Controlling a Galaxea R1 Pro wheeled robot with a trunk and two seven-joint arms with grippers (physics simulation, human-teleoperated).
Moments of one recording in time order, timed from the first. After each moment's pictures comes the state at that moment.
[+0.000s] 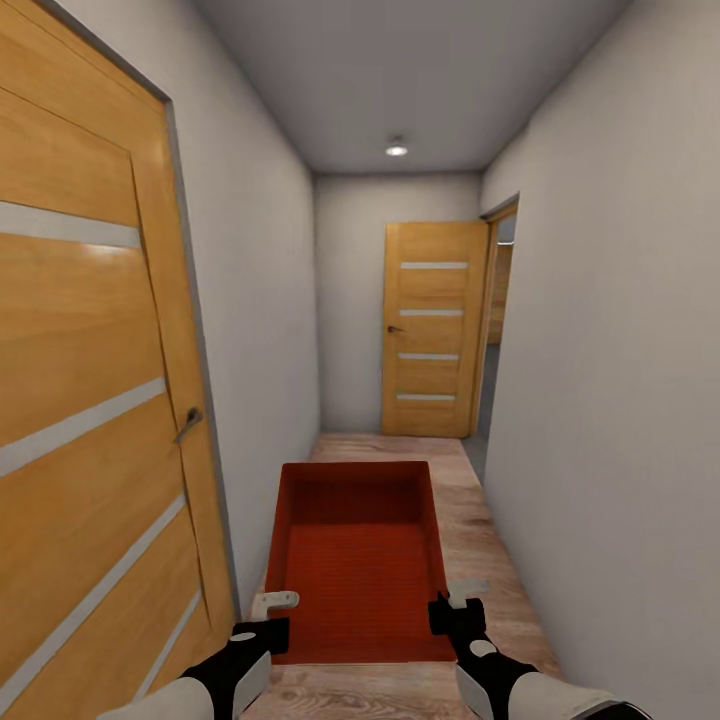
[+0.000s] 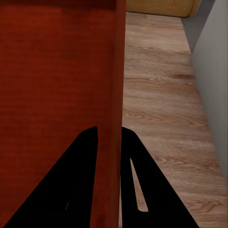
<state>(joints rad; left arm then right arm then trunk) -0.62 -0.11 -0.16 -0.12 0.22 0.00 0.20 -0.67 0.11 0.26 0.02 -0.16 -0.36 -0.14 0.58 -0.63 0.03</state>
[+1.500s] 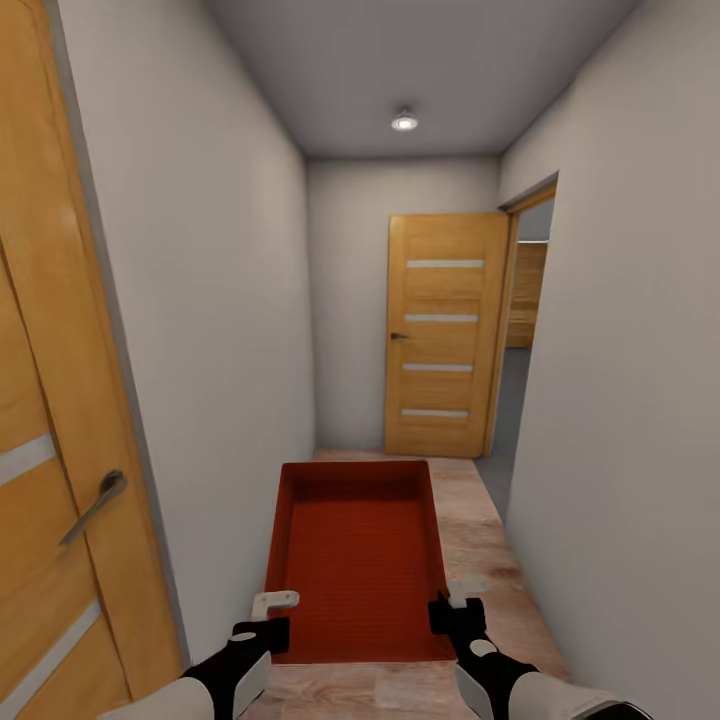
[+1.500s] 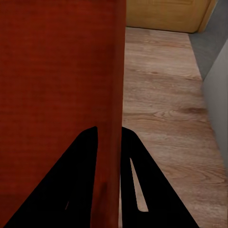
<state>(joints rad) -0.62 -0.11 -0.17 -0.12 0.22 0.00 0.21 -0.67 0.10 0.26 0.01 -0.16 -0.36 -0.14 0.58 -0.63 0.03</state>
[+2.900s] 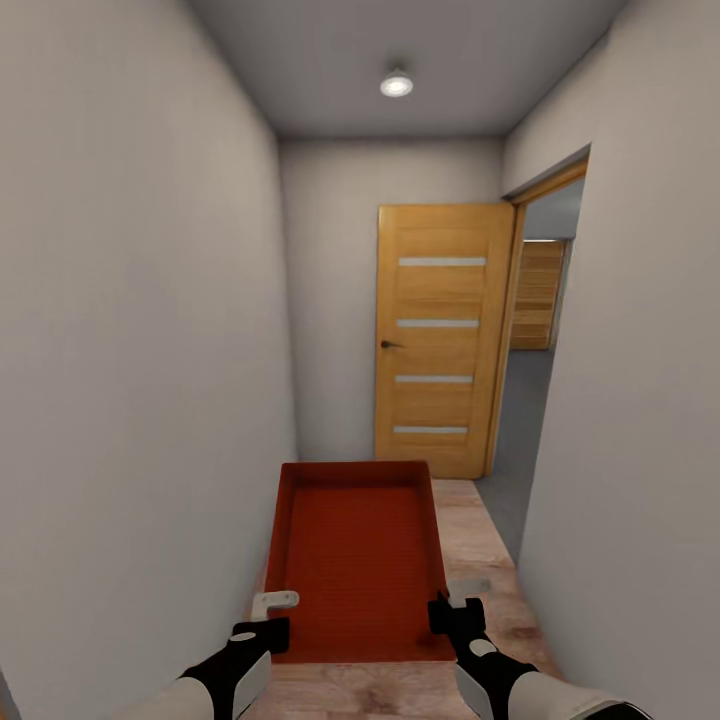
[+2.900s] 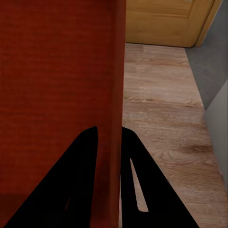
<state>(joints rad) -0.62 -0.11 -0.17 -0.12 0.23 0.00 0.21 -0.67 0.11 0.26 0.01 -0.15 -0.36 -0.14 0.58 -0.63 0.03</state>
